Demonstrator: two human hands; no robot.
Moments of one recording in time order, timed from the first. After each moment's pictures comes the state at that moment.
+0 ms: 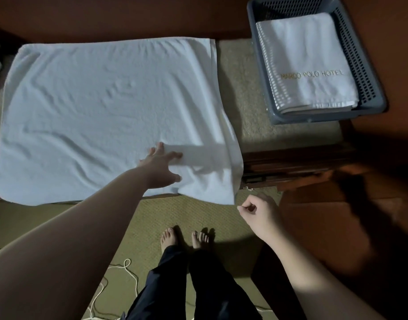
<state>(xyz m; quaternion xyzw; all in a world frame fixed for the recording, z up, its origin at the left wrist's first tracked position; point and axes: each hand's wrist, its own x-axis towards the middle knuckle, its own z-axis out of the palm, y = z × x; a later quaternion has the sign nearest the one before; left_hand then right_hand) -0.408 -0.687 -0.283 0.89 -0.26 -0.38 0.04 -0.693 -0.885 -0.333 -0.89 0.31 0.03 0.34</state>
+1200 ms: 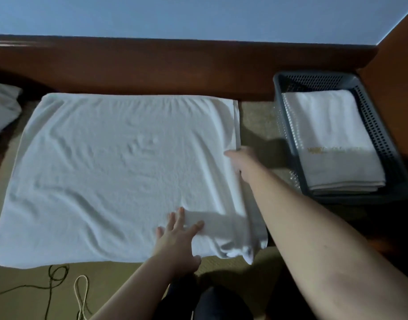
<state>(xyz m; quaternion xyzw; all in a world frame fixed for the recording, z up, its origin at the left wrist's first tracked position) -0.403 -0.685 -0.279 0.87 -0.29 -0.40 0.02 -0.322 -0.967 -0.280 -0.64 0.51 0.06 0.57</state>
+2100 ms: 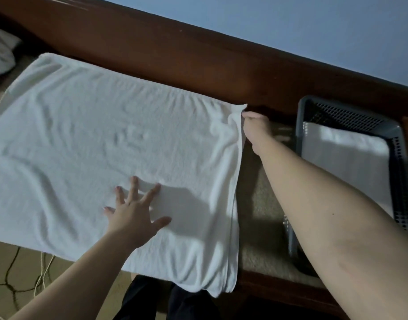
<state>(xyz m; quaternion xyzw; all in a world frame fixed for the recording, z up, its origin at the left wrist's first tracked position) -0.327 -0.720 -0.304 0.95 -0.06 -0.32 0.06 -0.182 -1.081 -0.291 -0.75 0.41 0.02 0.52</state>
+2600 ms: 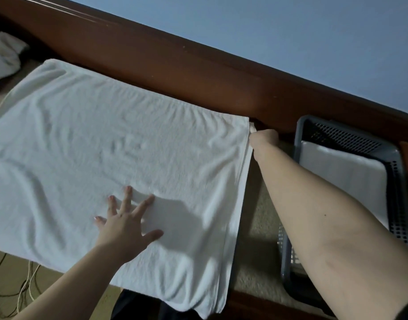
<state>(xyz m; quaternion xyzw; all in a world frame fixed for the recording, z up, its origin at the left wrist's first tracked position) -0.327 -0.723 -0.307 0.95 -0.05 -0.30 0.06 -0.157 -1.110 -0.300 -0.75 0.49 0.05 0.44</state>
